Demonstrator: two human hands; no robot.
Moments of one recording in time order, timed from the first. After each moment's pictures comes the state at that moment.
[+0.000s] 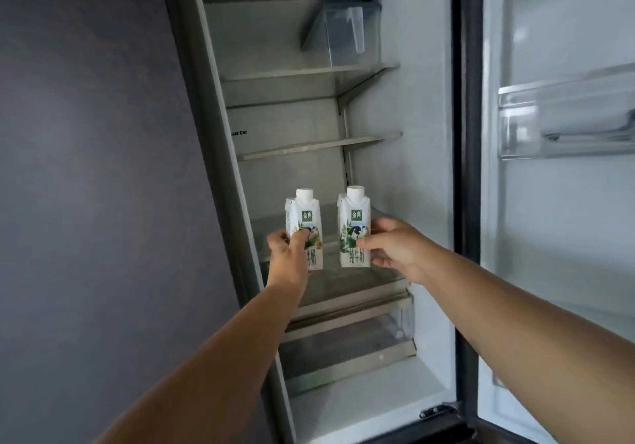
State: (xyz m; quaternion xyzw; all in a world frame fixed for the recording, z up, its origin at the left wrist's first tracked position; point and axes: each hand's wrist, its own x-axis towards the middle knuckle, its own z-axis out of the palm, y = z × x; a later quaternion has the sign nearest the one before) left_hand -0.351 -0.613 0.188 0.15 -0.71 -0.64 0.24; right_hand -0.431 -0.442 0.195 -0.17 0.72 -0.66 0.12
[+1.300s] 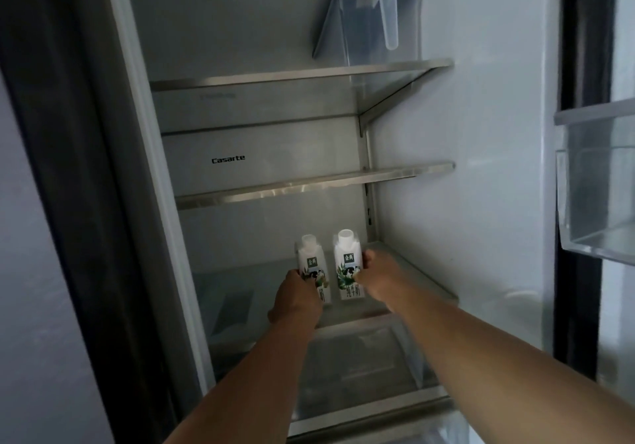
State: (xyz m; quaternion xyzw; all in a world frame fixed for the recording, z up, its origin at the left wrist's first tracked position) left_hand -0.579 -0.688 0.173 0.31 -0.83 -0.39 0.25; right_hand -0.641 -0.553 0.191 -0.17 0.84 -0.51 0.01
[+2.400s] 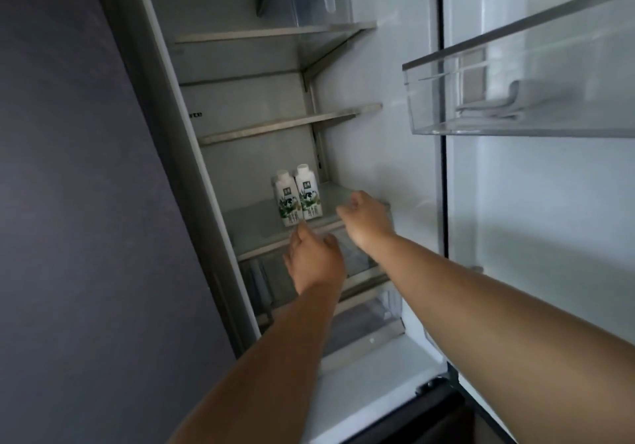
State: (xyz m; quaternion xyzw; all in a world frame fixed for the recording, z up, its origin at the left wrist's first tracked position) left_hand -0.435 -0.595 0.129 0.14 -0.88 -0.33 0.31; right_hand -0.454 -0.498 0.189 -0.10 0.85 -0.50 -0.13
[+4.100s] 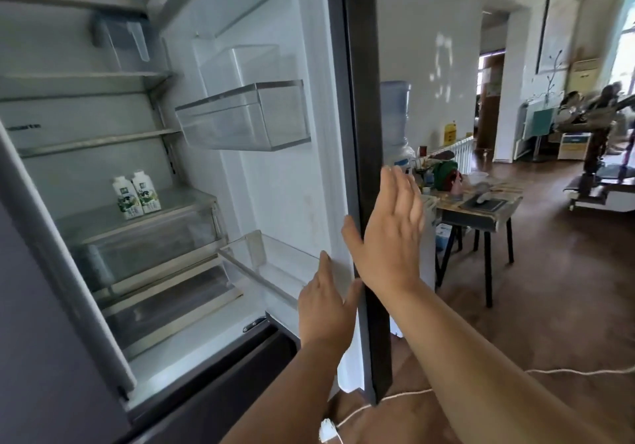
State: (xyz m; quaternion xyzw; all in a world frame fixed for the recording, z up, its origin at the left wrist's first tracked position) left_hand -0.137 -0.219 0.064 -0.10 -0.92 -0.33 0.19; right_hand -0.116 -0.117 0.161 0.06 0.84 -0.23 -0.48
